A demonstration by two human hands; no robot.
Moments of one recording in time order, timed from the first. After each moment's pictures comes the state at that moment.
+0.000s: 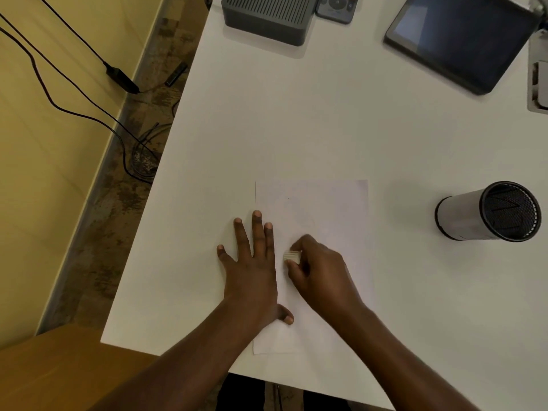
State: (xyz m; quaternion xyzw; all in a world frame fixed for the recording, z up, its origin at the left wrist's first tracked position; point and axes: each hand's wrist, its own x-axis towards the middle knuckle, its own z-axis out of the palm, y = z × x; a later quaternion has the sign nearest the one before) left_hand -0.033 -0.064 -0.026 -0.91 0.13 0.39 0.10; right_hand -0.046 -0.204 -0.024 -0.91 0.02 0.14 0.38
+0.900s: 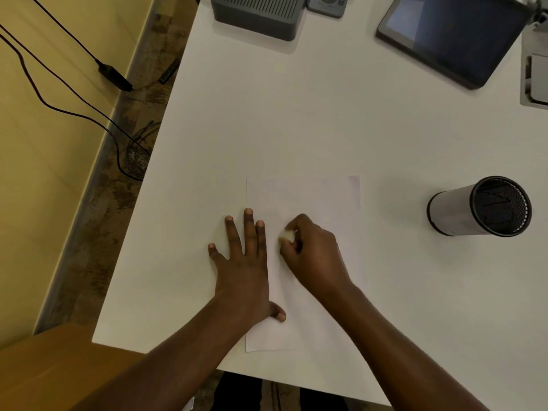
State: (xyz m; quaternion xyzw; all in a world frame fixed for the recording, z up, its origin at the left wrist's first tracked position) left_hand -0.031 -0.066 -0.026 -0.90 0.13 0.40 0.12; right_hand -0.023 -0.207 -0.032 -0.91 0.04 0.11 0.39
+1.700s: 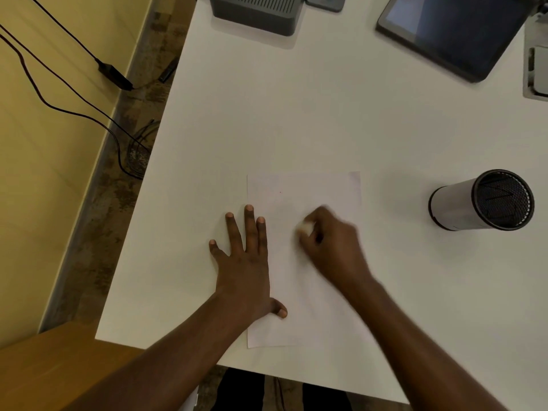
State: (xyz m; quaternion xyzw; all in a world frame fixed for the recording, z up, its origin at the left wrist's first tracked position) left_hand -0.032 -0.065 -0.026 -0.90 0.13 0.40 0.11; right_hand -0.023 -0.230 -0.030 -0.92 0.08 0.11 0.37
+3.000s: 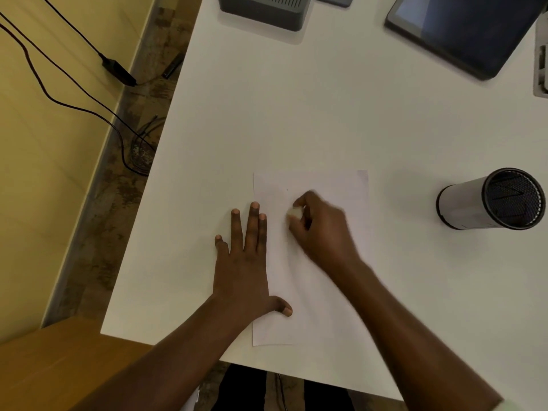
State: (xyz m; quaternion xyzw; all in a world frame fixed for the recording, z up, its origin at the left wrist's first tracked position) left_hand -0.038 -0.047 -0.032 -0.92 0.14 0.36 0.05; right_hand -0.001 -0.203 -0.033 -0.92 0.04 0.10 0.38
